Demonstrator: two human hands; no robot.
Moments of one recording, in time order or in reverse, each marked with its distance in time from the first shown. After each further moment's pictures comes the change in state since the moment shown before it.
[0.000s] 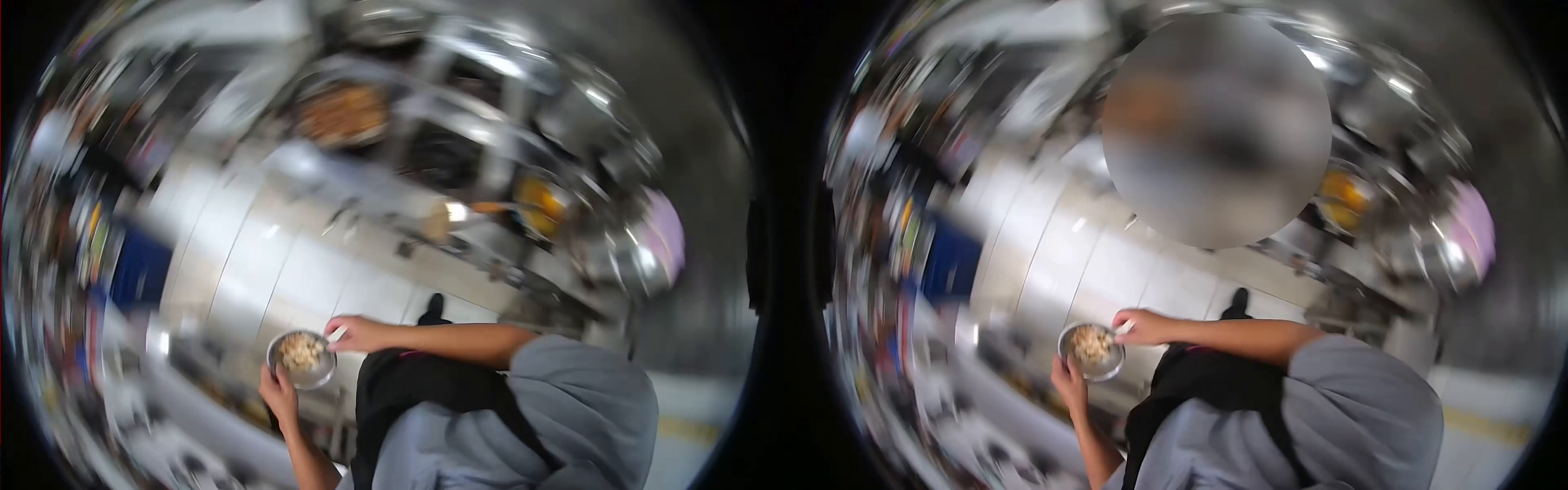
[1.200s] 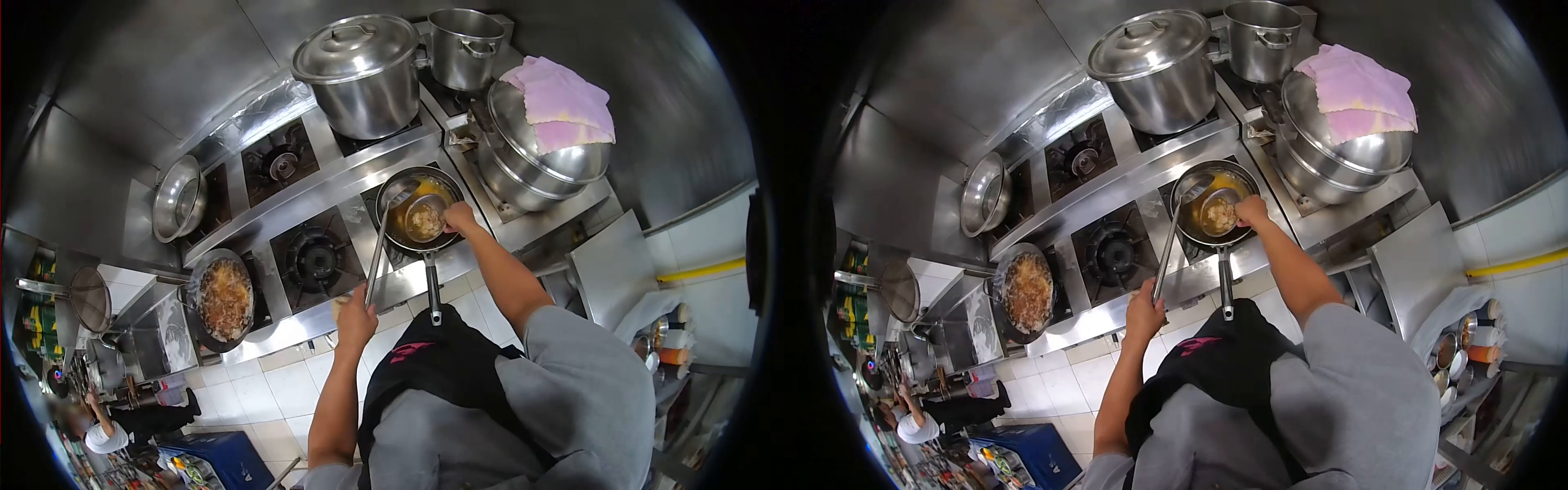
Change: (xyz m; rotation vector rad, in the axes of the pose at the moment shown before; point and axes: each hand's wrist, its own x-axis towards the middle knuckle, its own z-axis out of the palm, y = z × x) left_hand 0.040 0.360 0.442 0.400 -1.034 0.806; right_hand -0.388 0.134 -0.480 0.441 1.667 0.650
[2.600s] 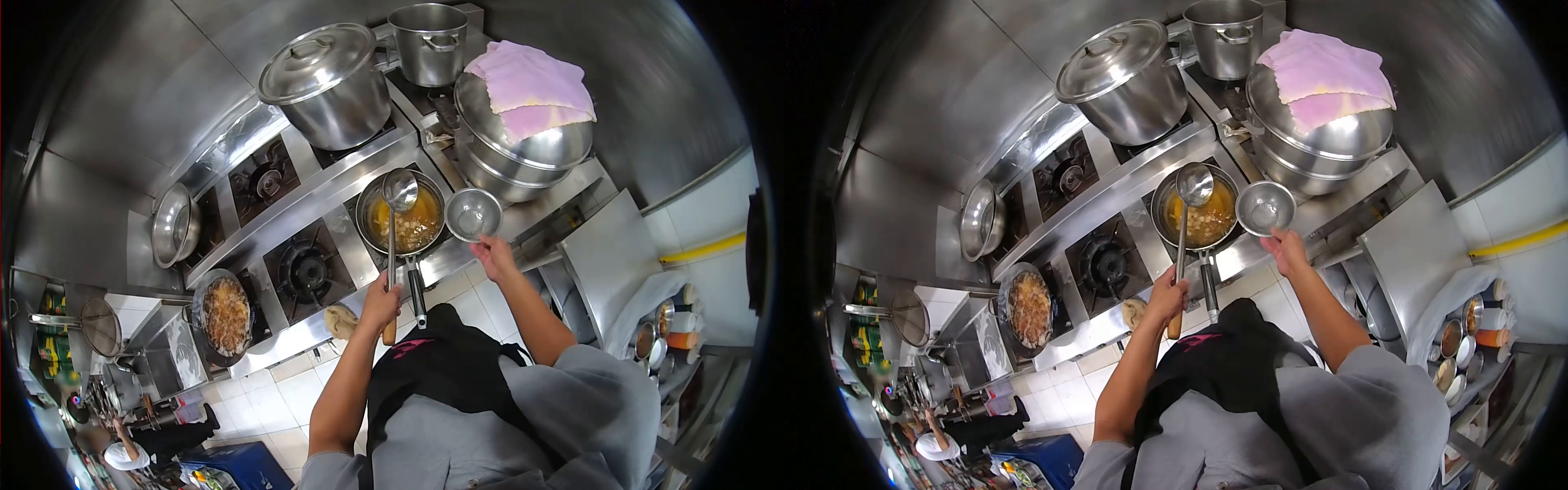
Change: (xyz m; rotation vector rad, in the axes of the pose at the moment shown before) left_hand 0.048 0.069 0.070 -0.896 -0.400 -0.285; right_hand -0.102 0.109 -0.106 1.172 -0.025 0.029
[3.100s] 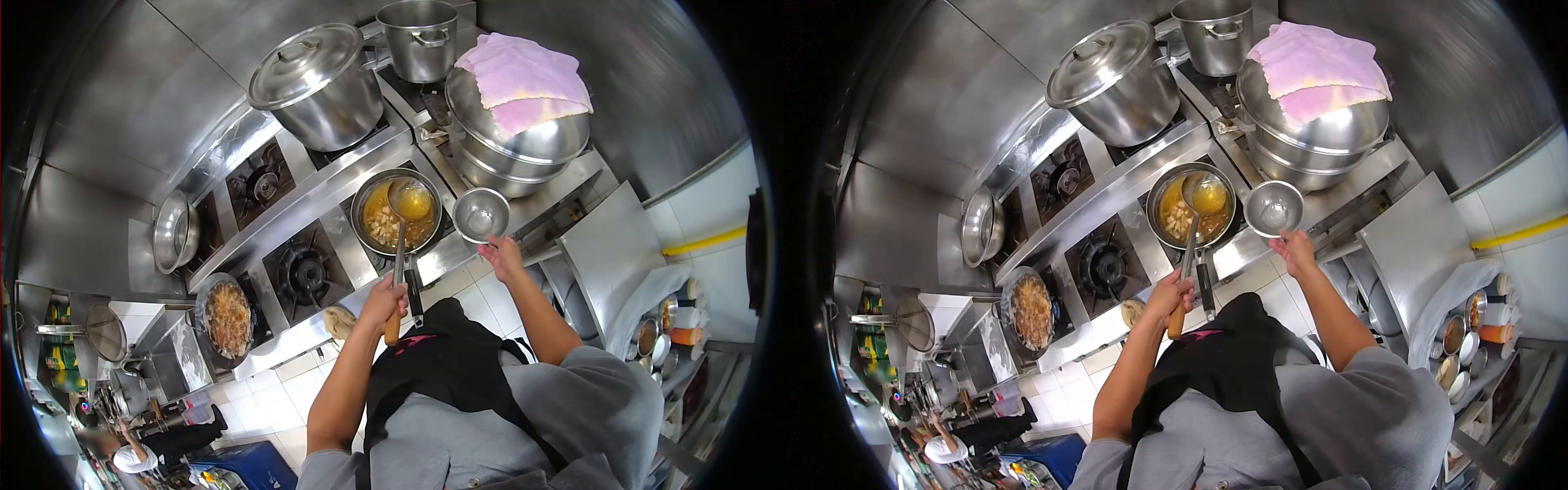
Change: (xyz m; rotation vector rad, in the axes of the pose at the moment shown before) left_hand -0.007 0.023 0.019 -0.295 -0.091 -0.213; right_hand -0.011 -0.016 -0.022 -0.060 0.089 -0.038
